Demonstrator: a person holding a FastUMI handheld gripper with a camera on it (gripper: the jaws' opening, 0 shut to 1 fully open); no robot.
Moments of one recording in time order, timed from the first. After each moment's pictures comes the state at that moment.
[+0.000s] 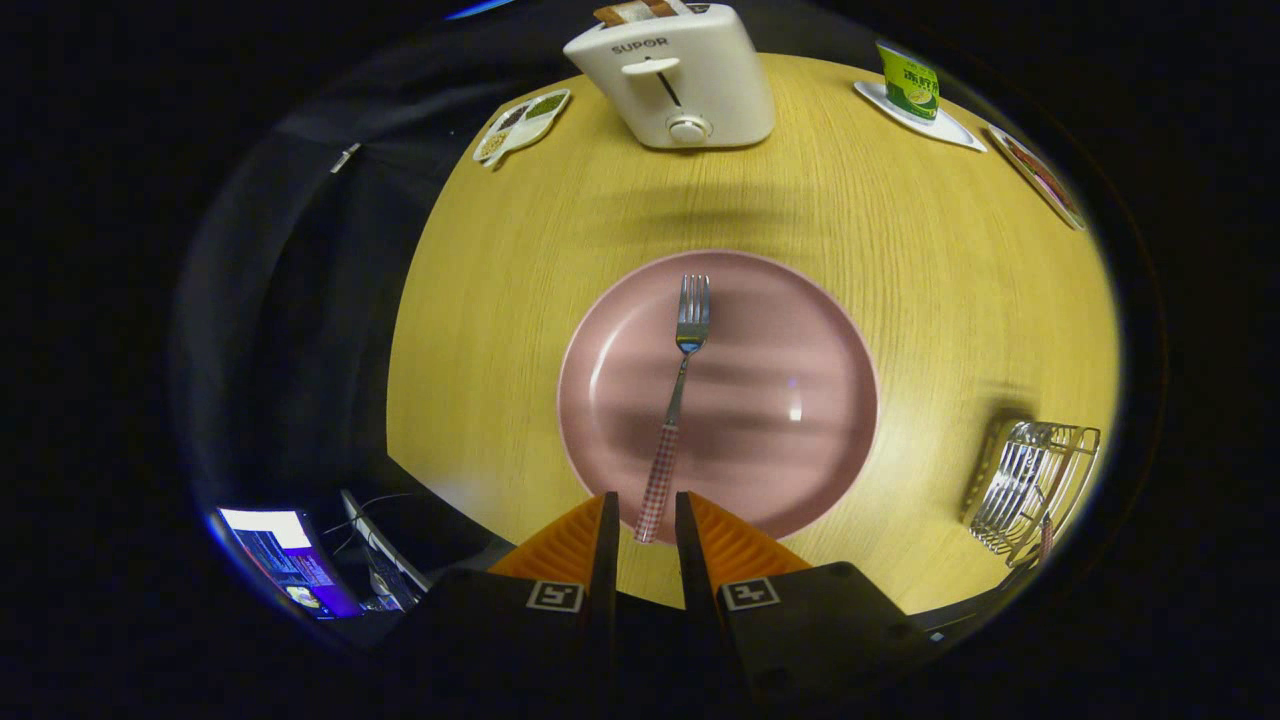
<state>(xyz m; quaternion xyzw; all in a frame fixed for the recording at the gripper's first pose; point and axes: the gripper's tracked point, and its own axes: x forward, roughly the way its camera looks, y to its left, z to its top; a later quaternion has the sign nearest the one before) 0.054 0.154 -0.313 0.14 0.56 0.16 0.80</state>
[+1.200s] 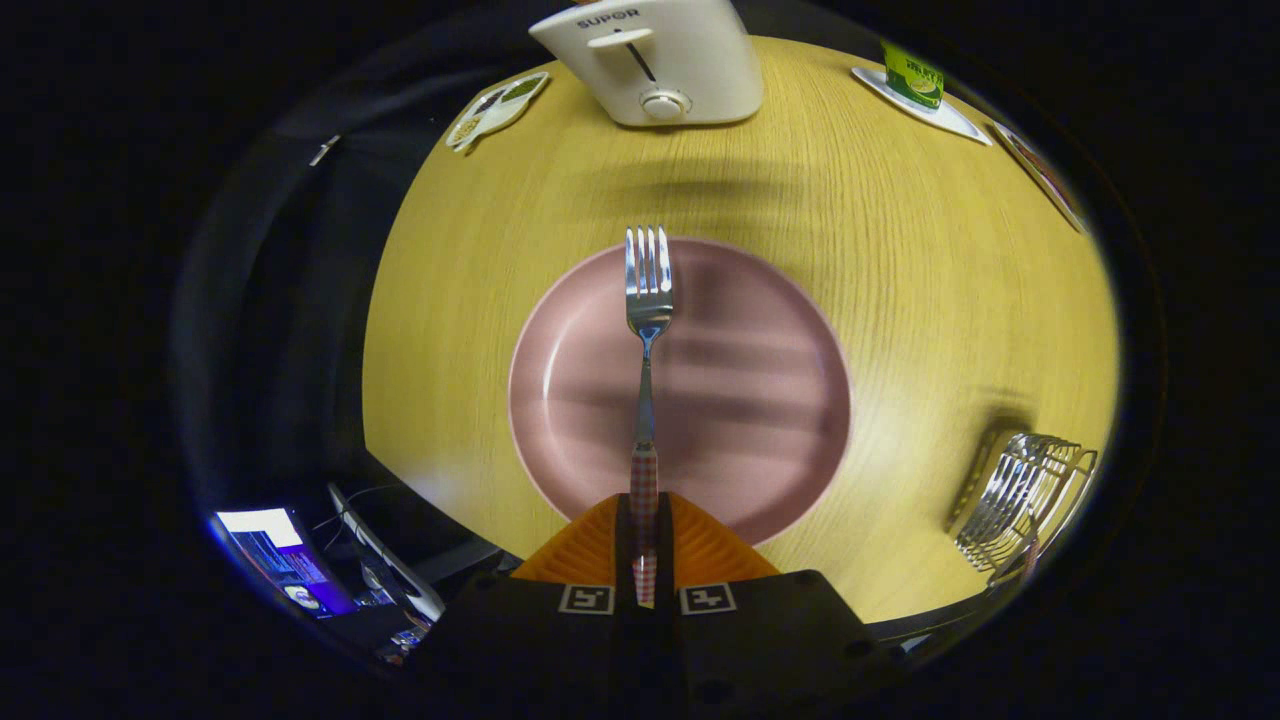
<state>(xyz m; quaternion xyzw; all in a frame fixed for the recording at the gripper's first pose) 0.053 0.121 -0.303 0.11 0.58 0.17 0.79</state>
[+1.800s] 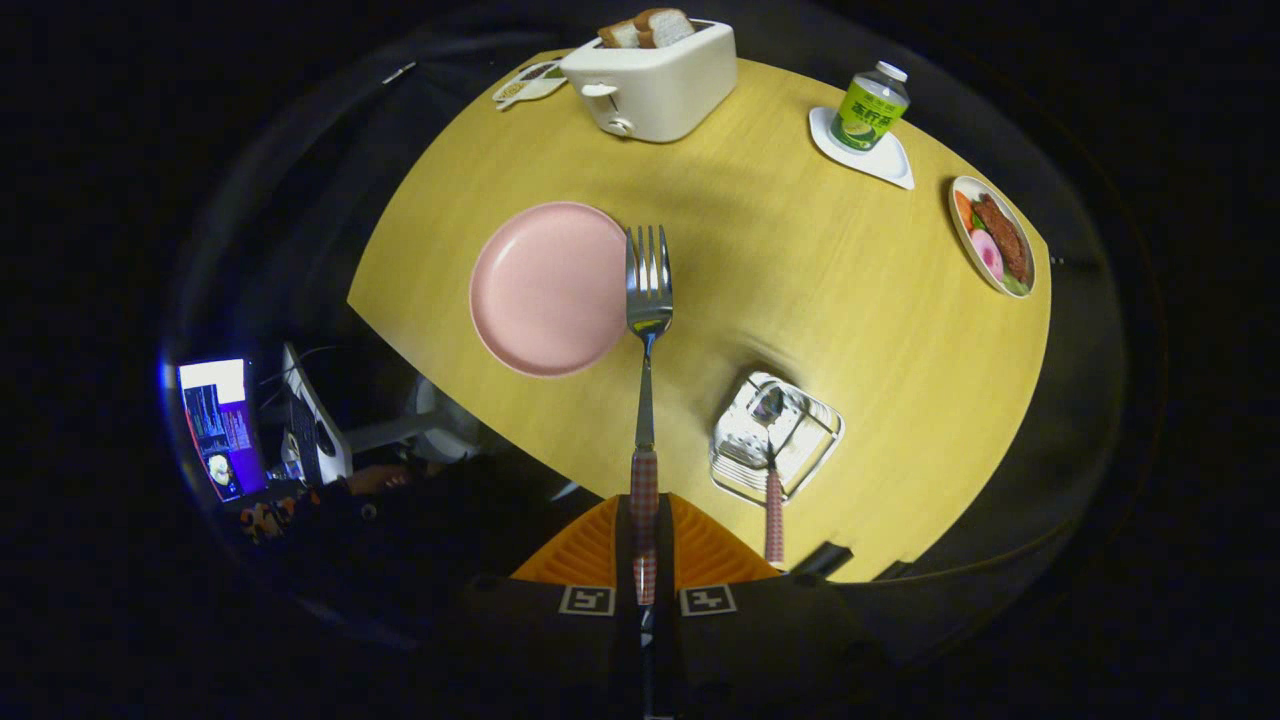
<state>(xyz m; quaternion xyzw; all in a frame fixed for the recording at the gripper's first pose) -0.031 -0.078 -0.215 -0.07 0.65 0.18 0.74</state>
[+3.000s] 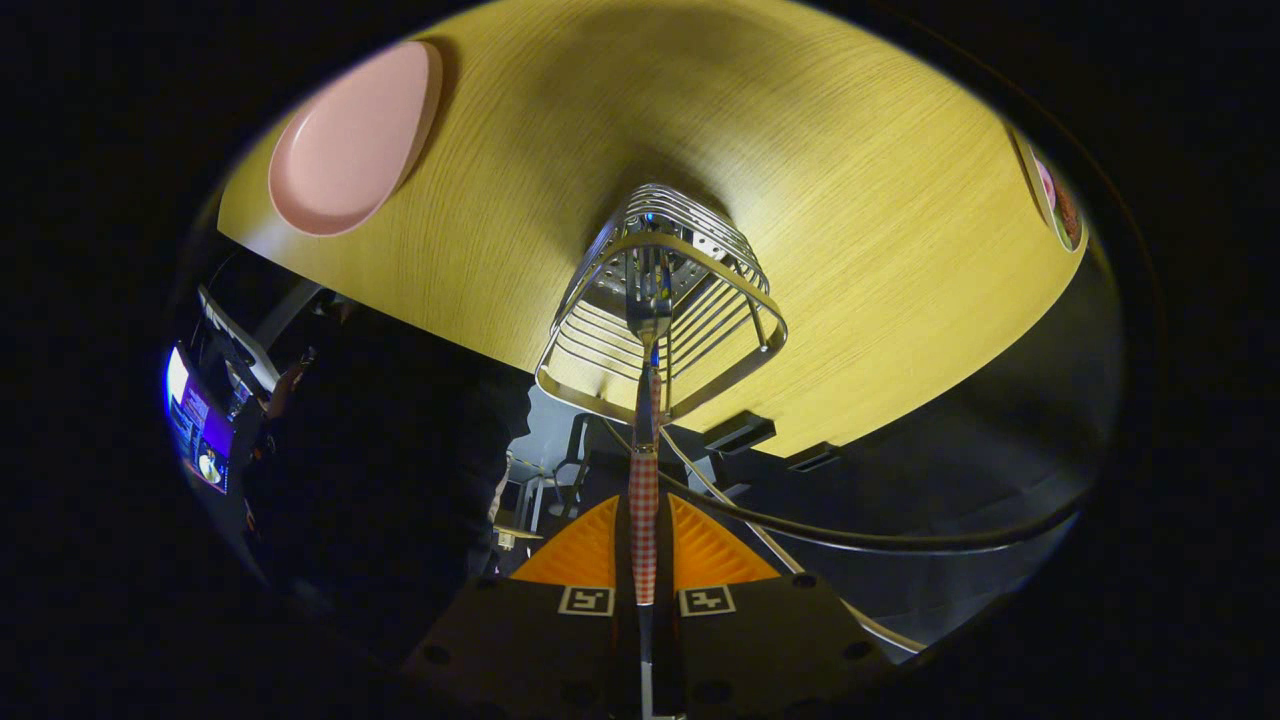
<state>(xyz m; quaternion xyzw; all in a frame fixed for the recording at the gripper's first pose) -0.037 -0.155 -0.272 -0.18 0.86 0.09 0.46</state>
